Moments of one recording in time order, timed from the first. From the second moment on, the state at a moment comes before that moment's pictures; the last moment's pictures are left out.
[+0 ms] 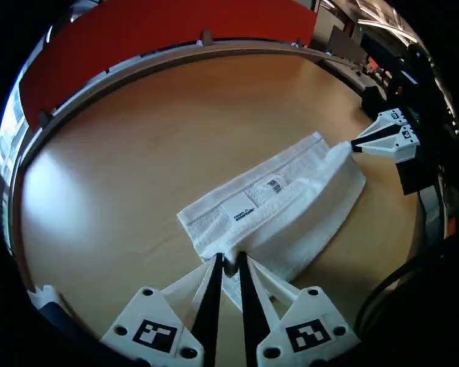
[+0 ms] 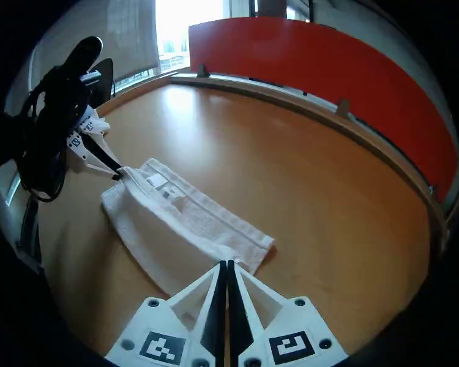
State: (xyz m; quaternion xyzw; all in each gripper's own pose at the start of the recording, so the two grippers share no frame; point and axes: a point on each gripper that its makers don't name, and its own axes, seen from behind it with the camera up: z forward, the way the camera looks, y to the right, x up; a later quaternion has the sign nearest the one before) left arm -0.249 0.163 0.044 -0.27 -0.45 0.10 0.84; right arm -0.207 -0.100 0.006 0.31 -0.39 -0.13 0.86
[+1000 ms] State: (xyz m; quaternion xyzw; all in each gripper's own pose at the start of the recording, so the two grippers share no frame) left arm -0.252 0.155 0.079 -0.26 -0.43 0.15 0.85; right arm -0.216 -0.088 0.035 0.27 -0.38 -0.15 0.87
